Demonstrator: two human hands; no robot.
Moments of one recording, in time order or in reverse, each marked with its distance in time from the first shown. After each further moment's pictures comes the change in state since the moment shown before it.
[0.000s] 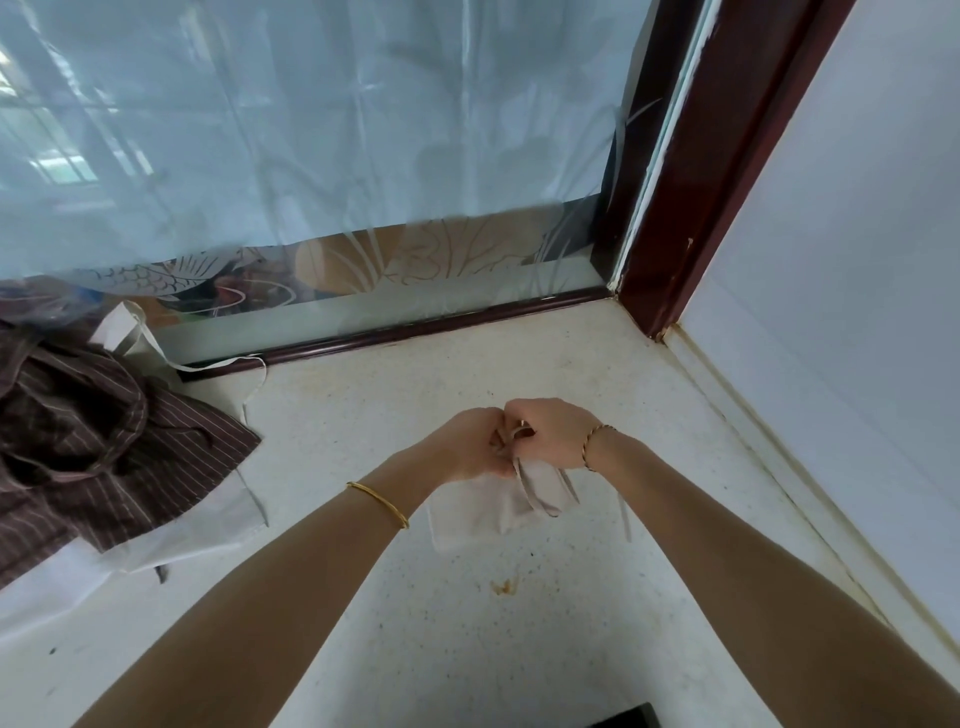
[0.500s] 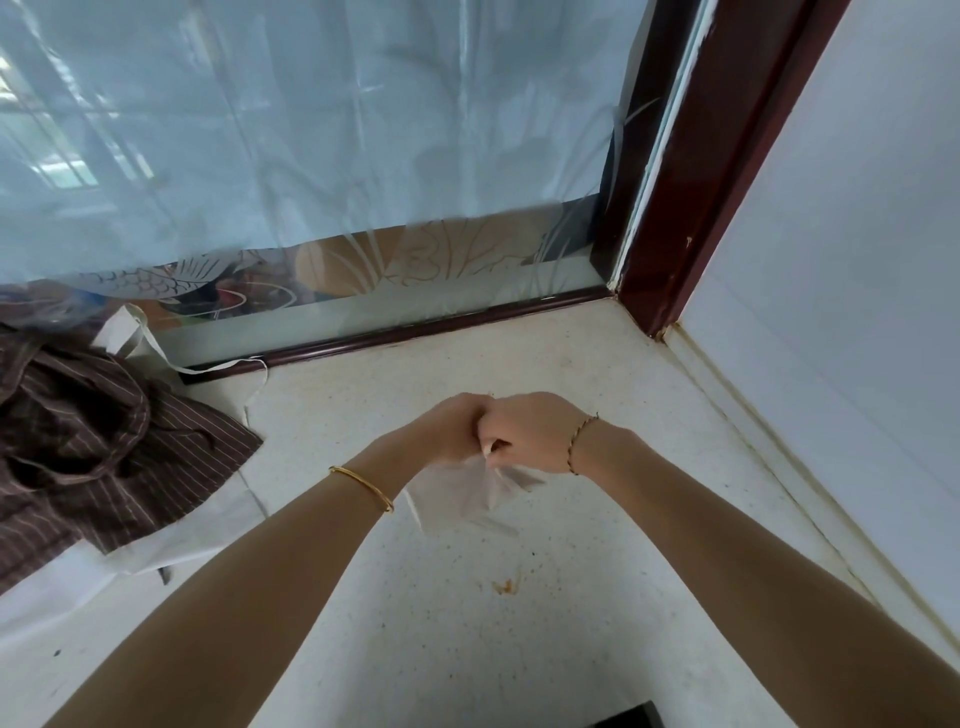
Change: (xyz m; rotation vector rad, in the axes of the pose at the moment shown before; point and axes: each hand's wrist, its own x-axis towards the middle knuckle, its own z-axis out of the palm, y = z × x) left_hand -0.003 -0.003 -0.021 0.097 0.042 0.015; right_hand -0.012 -0.038 -0.013 -0.423 -0.010 -0.272
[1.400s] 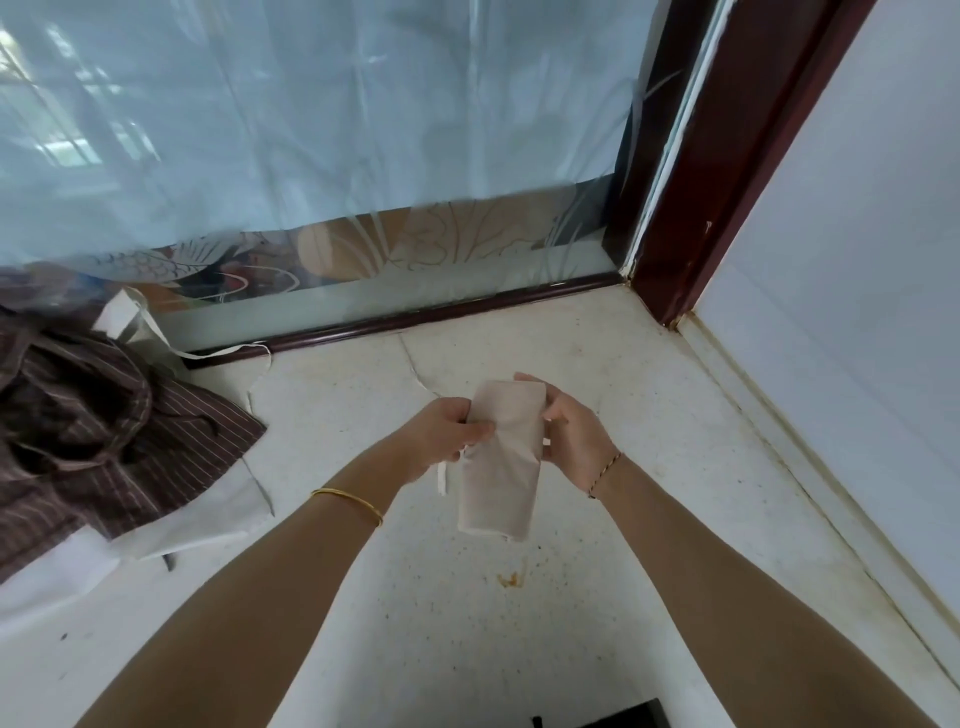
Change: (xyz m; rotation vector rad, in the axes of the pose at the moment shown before) left_hand -0.002 -0.036 0.017 -0.718 -0.031 -0.235; right_hand 0.011 0.040 0.078 1.902 0.354 0.414
